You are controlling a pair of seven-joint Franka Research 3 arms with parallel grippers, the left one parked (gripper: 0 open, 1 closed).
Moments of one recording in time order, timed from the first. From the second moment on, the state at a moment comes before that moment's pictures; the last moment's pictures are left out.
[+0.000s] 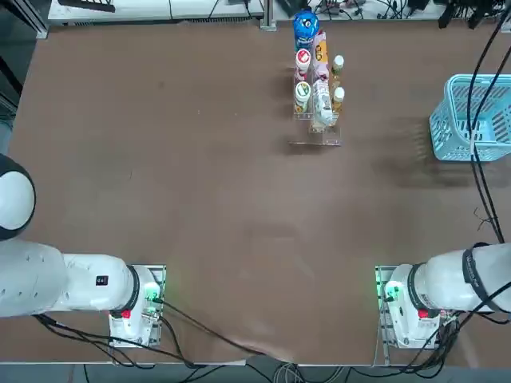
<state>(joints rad) 0.03 -0.04 -0.06 -1.59 0.04 1.46 0.04</state>
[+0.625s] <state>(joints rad) 0.03 -0.04 -0.06 -1.59 0.03 1.44 0.19</state>
